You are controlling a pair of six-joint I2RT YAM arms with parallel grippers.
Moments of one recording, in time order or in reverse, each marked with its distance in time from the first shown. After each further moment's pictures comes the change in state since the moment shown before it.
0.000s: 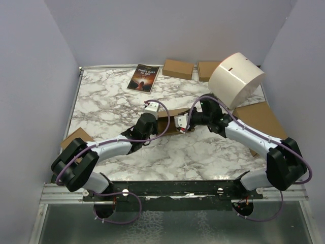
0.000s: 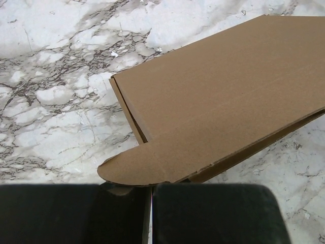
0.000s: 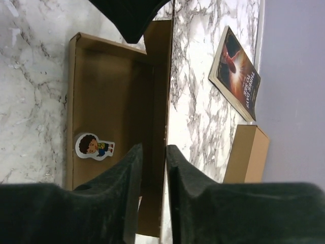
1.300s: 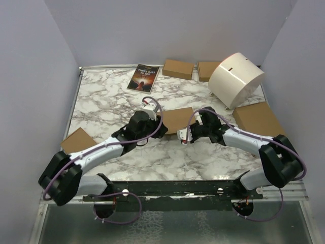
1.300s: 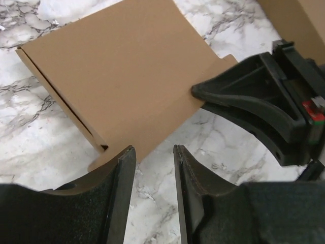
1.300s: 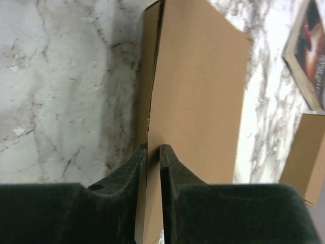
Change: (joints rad) left arm 0.023 -0.256 -0.006 -0.175 0.385 -0.159; right arm 0.002 0.023 -0.222 0.093 0.054 -0.052
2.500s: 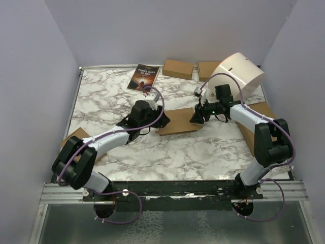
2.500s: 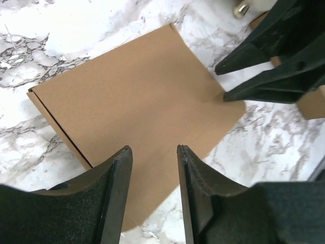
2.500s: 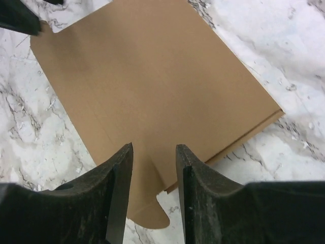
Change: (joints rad) left arm 0.115 0.301 0.147 0.107 0.132 -0.026; right arm -0.322 0.227 0.359 -0.259 -0.315 0.835
